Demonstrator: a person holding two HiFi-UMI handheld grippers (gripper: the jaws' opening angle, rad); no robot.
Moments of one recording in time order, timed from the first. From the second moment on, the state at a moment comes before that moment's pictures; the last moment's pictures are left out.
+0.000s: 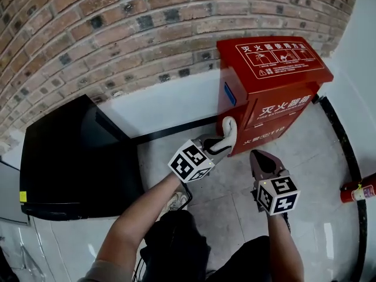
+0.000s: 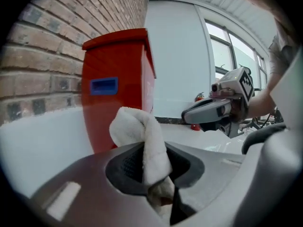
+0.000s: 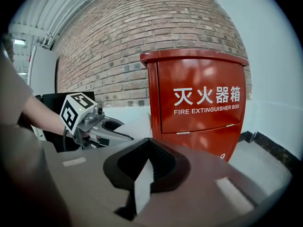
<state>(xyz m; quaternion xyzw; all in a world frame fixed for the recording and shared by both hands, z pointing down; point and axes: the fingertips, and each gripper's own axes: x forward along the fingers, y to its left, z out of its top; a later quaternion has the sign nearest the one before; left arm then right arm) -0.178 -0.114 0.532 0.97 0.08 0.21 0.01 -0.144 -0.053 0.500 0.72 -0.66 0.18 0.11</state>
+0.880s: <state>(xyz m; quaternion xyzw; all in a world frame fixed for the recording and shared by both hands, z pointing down) -0.118 -0.253 0.640 0.97 -0.05 0.23 0.05 -0.133 -0.088 0.554 0.72 -0.65 0.21 0.12</state>
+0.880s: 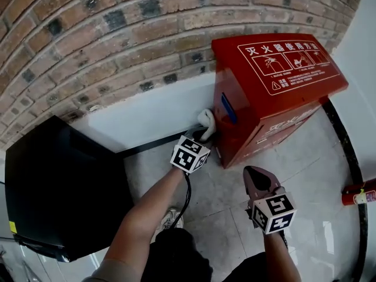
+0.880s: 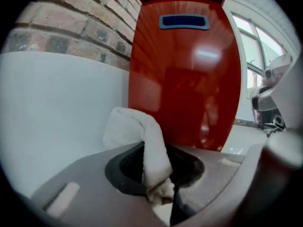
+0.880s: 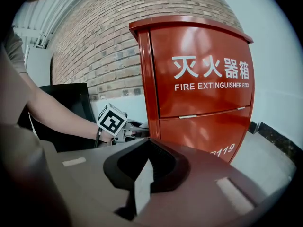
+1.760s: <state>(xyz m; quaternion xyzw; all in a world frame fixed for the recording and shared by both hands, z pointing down) -0.174 -0.116 0.637 0.96 0.06 0.26 0.04 -0.149 -0.061 0.548 0.71 -0.67 0.19 0.12</state>
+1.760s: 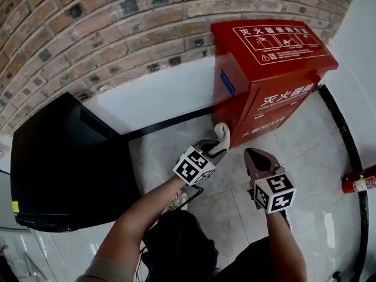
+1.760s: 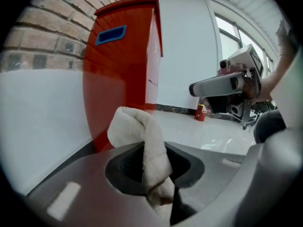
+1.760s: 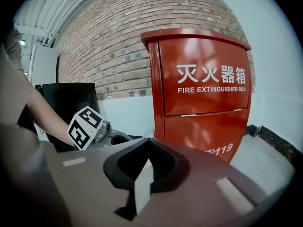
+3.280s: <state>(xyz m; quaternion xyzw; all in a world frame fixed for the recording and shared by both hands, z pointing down) -0.144 -0.137 0.737 0.94 0.05 0.31 0.11 -0.137 -0.036 0.583 0.70 -0.66 0.22 0.13</state>
